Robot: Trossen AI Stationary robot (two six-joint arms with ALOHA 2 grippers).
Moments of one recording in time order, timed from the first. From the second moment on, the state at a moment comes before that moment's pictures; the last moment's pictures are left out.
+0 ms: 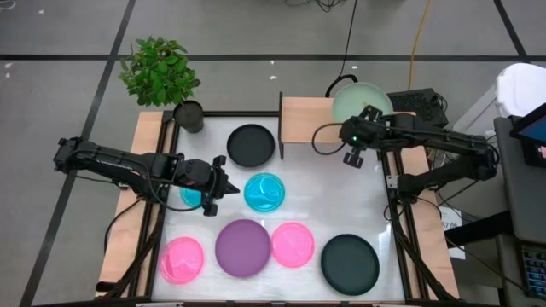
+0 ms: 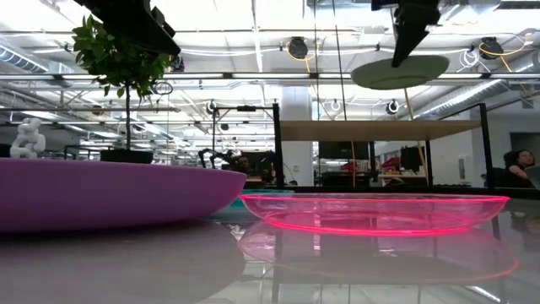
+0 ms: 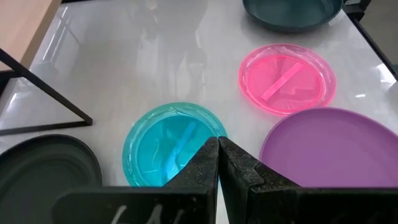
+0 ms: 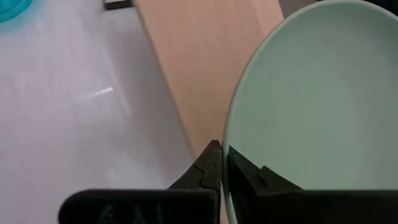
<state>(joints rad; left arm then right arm) -0.14 1.05 0.80 -0.39 -0.05 0.04 -0.21 1.21 1.33 -1.30 0.50 0.02</state>
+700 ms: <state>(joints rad) -0.14 1.05 0.80 -0.39 -0.05 0.04 -0.30 1.19 1.11 -1.13 0.44 0.03</state>
